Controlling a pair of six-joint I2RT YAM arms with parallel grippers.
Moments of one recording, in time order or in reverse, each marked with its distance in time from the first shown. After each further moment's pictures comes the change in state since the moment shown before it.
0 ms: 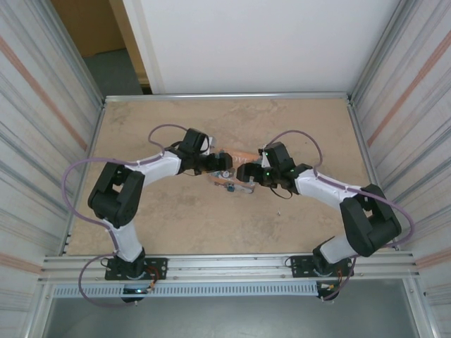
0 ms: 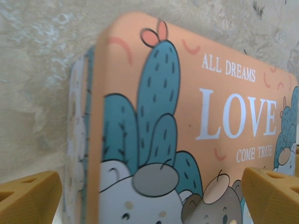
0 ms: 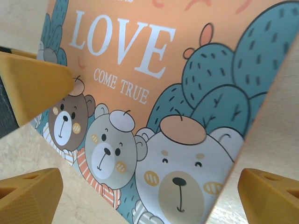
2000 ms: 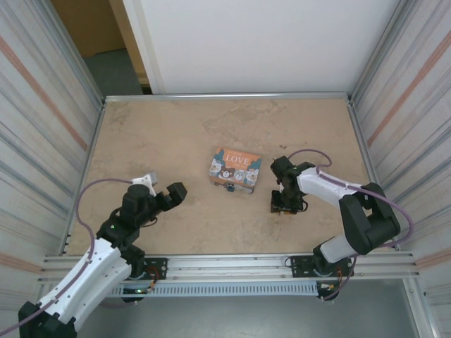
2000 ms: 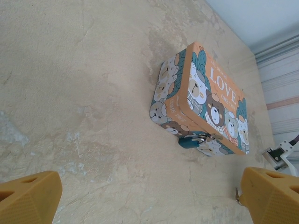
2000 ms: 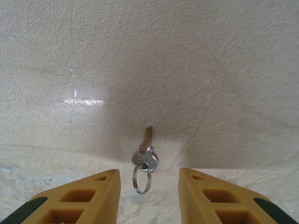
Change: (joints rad) left arm 0.035 -1.247 -0.766 -0.106 -0.309 -0.285; right arm -0.049 0.035 0.002 -0.667 0.144 -0.104
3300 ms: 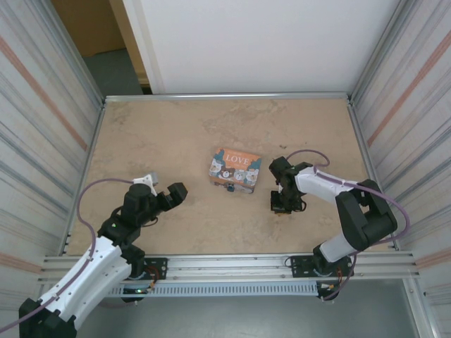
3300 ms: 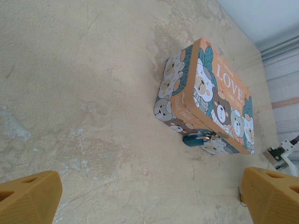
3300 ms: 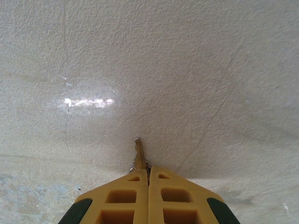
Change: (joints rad) left arm 0.000 0.026 0.003 -0.002 0.000 -0.006; right arm 0.006 0.024 -0.005 0.022 0.005 0.001
